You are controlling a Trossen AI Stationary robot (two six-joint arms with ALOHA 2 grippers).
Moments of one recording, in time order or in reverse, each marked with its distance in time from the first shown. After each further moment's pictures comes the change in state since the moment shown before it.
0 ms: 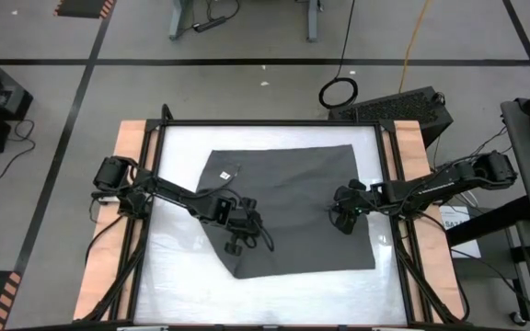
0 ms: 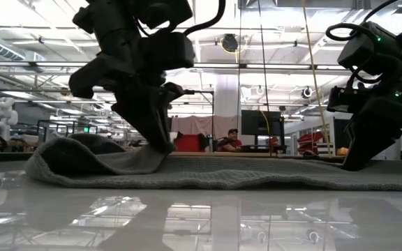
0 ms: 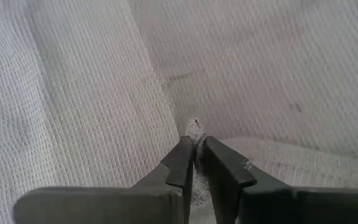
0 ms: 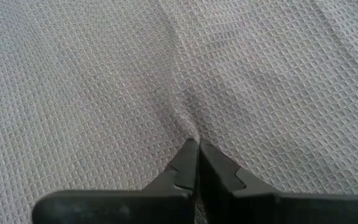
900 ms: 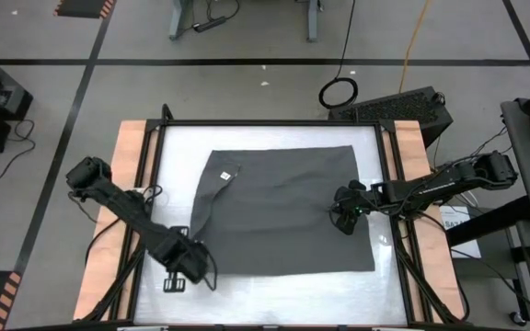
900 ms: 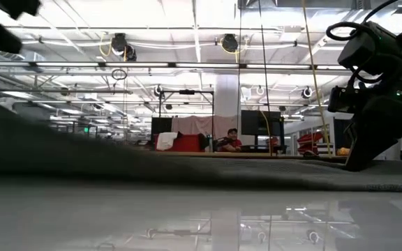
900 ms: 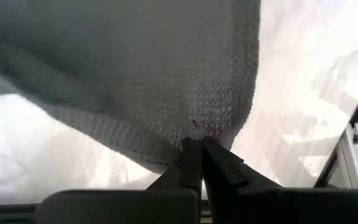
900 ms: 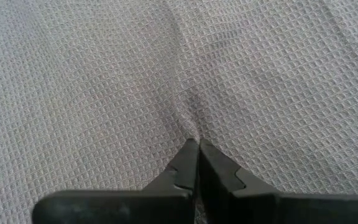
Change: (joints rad) left arm -0.467 -0.191 0.072 -0.746 0.250 -0.868; right arm -0.001 -0.009 -0.002 -0.009 -0.033 0.001
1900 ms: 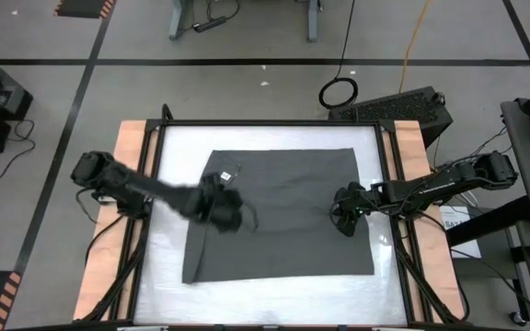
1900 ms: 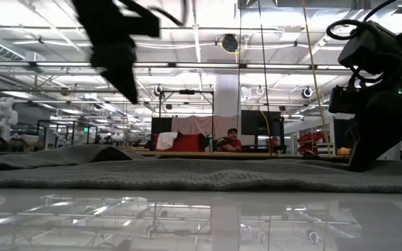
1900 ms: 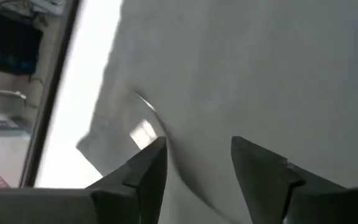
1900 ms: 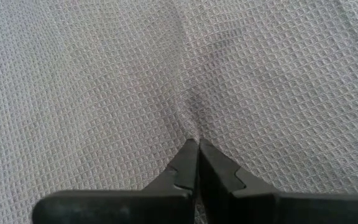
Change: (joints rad) left arm 0.480 -0.008 -0.017 0.288 -0.789 0.375; right arm 0.001 0.000 0.001 0.002 -0.048 0.021
